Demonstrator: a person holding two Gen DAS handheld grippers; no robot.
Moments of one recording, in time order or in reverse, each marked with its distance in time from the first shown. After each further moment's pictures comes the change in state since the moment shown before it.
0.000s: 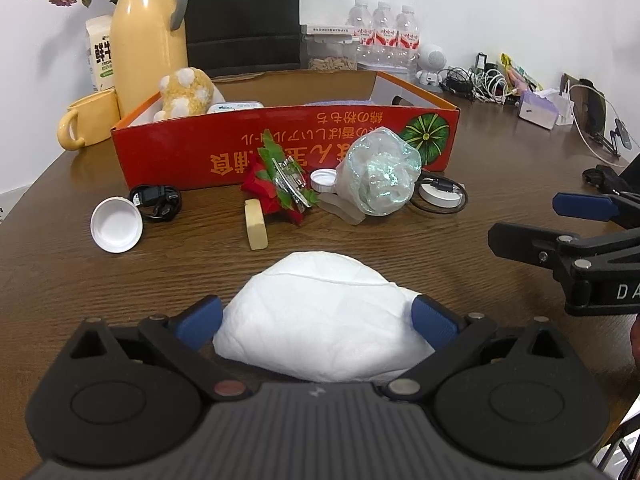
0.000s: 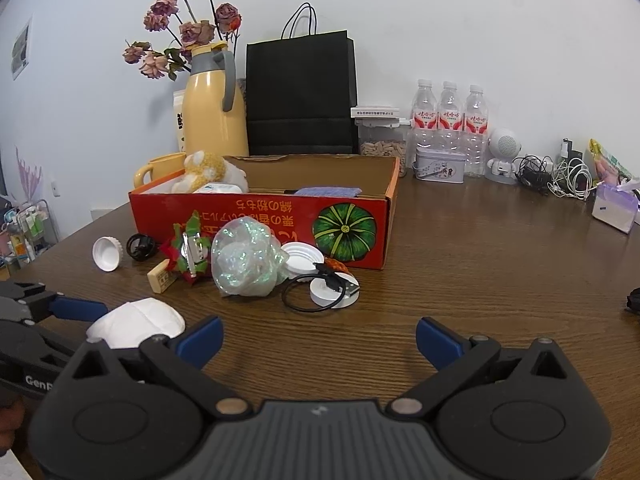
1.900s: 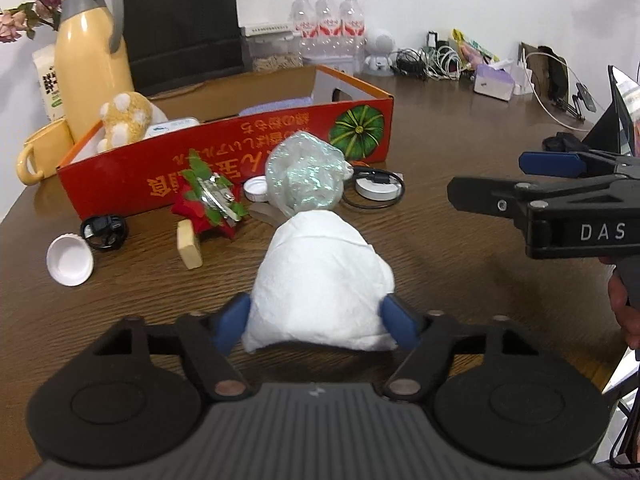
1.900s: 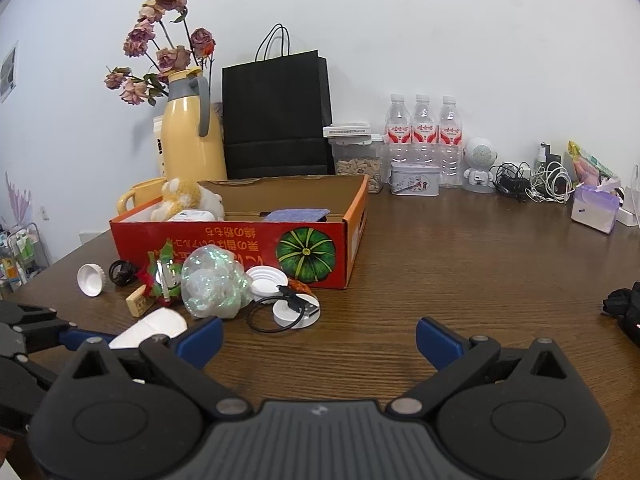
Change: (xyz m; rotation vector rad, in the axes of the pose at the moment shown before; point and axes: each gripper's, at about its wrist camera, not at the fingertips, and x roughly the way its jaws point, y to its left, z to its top) left arm -0.004 -0.035 0.011 0.128 0.028 -0.067; right arm -0.013 -0.026 0.006 0.039 -0.052 -0.029
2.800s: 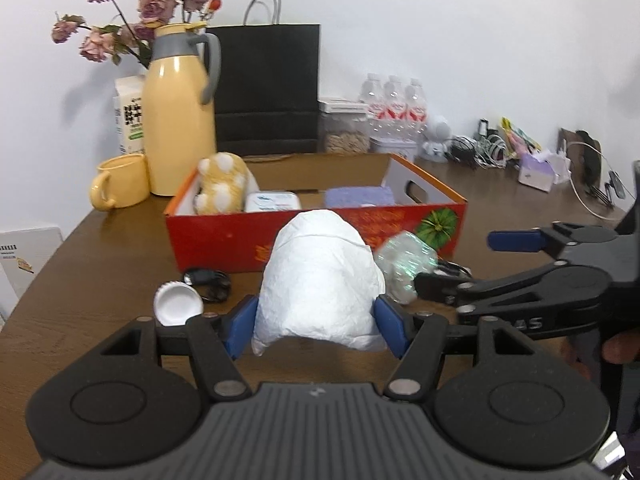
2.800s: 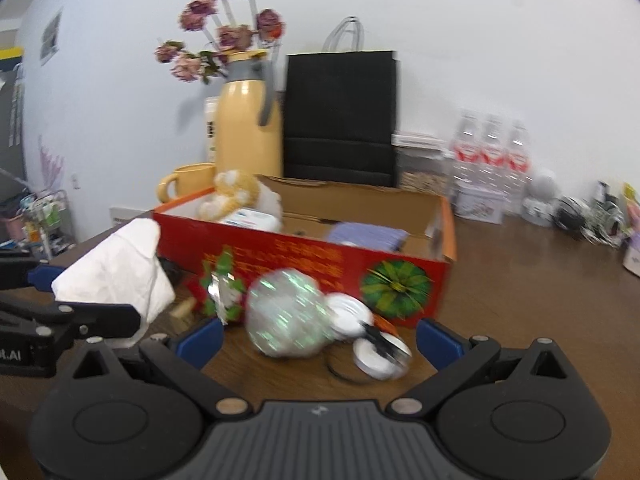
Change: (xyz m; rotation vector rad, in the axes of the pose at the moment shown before) left arm -0.050 0.064 0.013 -0.135 -0.210 0.091; right arm 0.046 0.062 0.027 -0.141 0.013 0.095
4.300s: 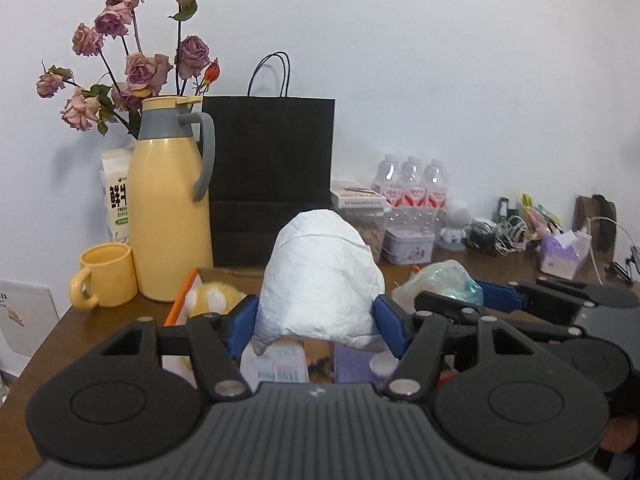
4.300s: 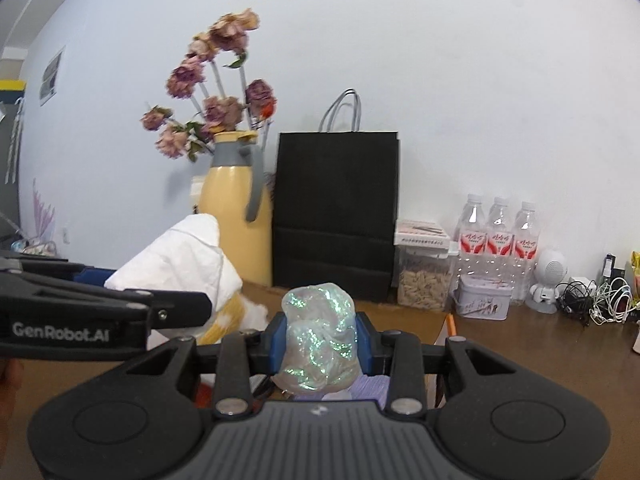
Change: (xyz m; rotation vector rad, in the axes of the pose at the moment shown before) left arm 0.064 0.007 0.108 -0.036 -0.174 0.010; right arm 0.036 -0.010 0.089 0.004 -0.203 -0.038
